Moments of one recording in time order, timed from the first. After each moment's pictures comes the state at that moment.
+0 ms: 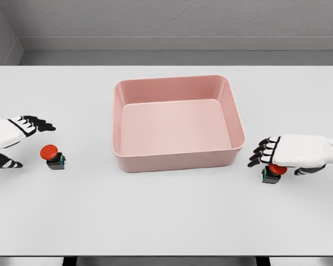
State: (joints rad) left arm -0.09 1.12 -0.31 -1.54 -0.28 -0.61 -0.21; right arm -0.88 -1.24 1.24 -1.69 0.37 -0.61 0.29
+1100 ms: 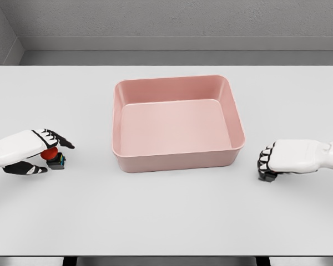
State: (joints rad) left arm -0.08 1.02 -0.31 -1.58 -0.29 -0.61 -0.29; right arm -0.87 -1.22 1.24 -1.70 0.43 -0.61 0.29
